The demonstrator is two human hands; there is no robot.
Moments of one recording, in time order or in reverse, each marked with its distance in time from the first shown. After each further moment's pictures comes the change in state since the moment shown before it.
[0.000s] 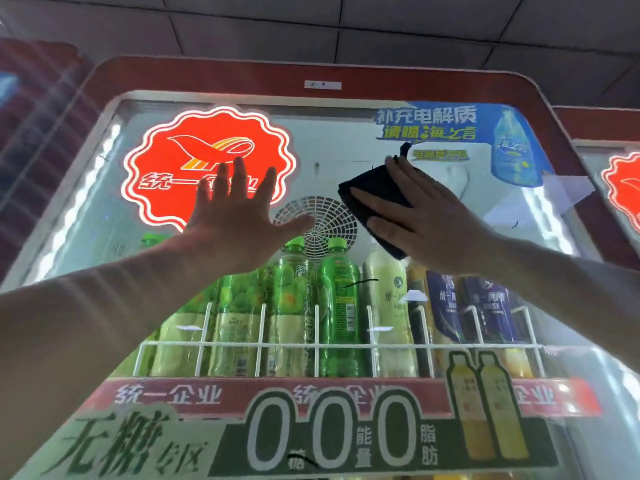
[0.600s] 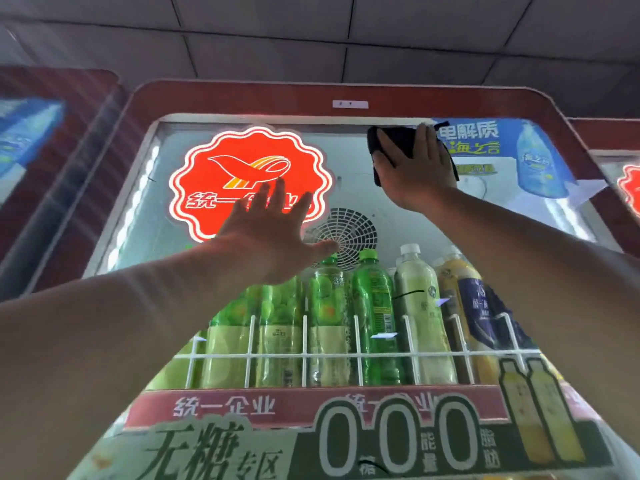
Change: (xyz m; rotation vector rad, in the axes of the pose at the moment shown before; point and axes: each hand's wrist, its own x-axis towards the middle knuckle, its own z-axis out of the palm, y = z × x) left_hand -0.002 -0.026 -0.016 0.090 -0.089 0.122; right_hand 0.112 -0.026 -0.020 0.151 -0.011 0.615
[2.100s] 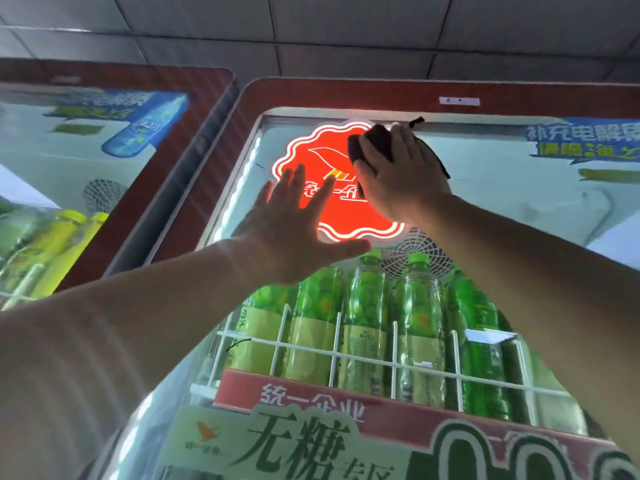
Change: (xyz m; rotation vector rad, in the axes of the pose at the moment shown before) left_hand -0.031 -0.087 0.023 -0.054 0.159 -0.069; right_hand -0.019 -0.142 0.027 -0.012 0.056 -0.353
